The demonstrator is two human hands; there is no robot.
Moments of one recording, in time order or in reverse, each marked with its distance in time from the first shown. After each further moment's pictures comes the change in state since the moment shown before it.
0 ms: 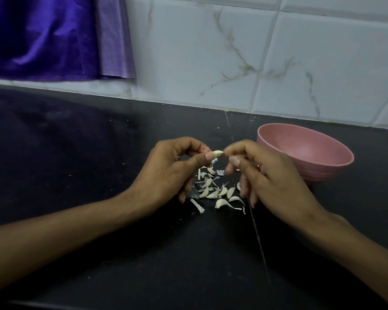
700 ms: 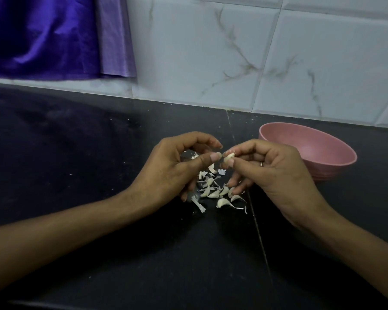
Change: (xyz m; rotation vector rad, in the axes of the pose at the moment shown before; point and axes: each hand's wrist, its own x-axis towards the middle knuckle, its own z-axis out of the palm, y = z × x) left_hand -0.001 0.000 -0.002 0.006 -0.049 0.094; right_hand 0.004 -0.003 0.003 0.433 0.058 0.123
